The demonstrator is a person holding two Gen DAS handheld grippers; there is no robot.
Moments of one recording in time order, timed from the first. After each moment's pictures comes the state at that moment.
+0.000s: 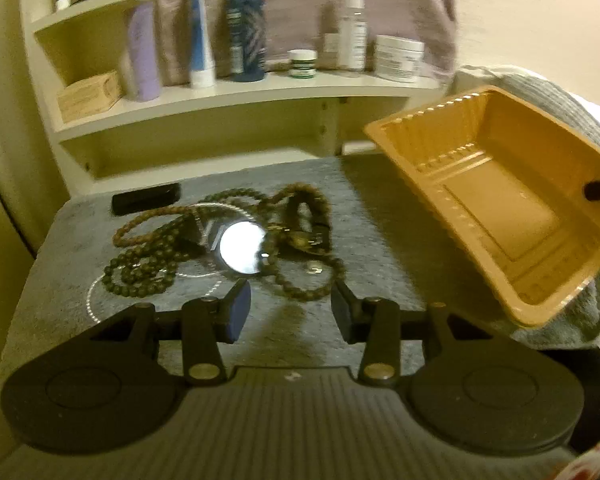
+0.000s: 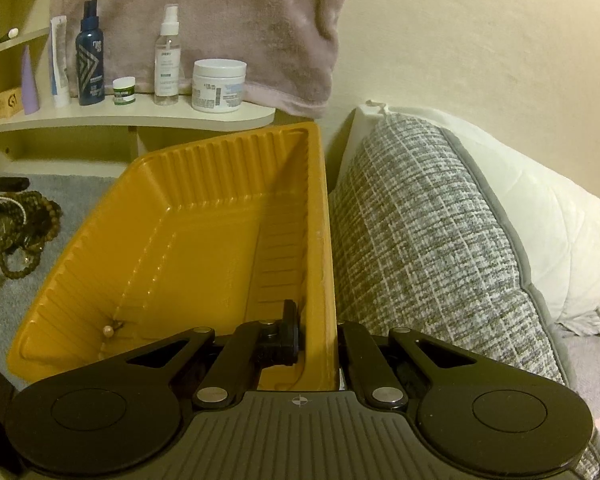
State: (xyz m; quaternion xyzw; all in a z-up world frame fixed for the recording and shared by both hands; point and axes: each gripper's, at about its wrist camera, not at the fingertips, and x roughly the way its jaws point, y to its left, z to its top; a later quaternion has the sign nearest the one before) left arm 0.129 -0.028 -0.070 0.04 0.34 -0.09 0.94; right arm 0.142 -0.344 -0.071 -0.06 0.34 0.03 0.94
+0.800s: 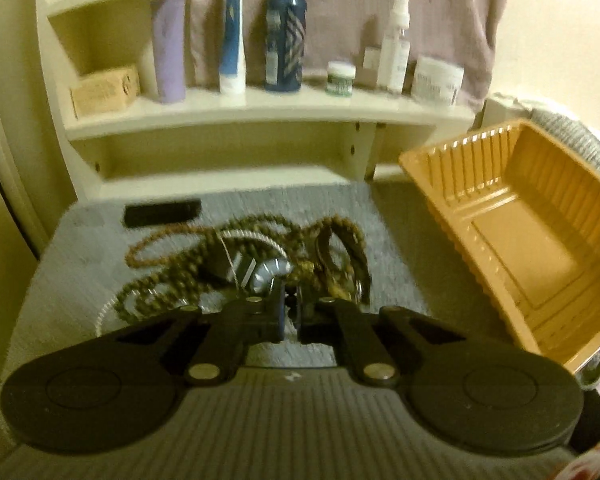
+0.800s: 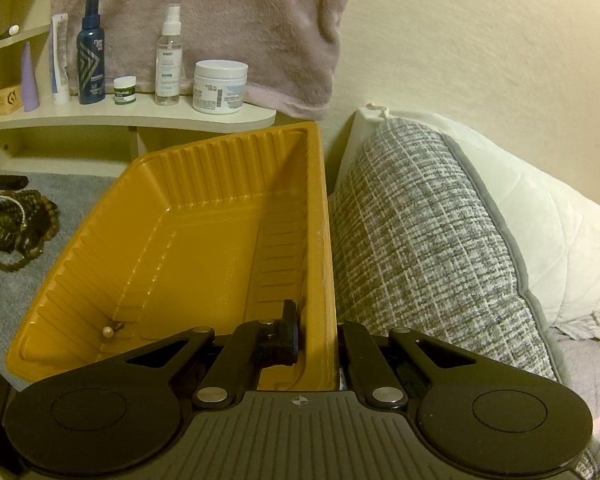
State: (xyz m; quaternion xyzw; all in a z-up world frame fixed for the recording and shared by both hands) left arm 0.159 -0.008 -0.056 0.00 0.34 -0.08 0.94; right arm 0.145 -0.345 -0.069 -0.06 0.34 0.03 0.94
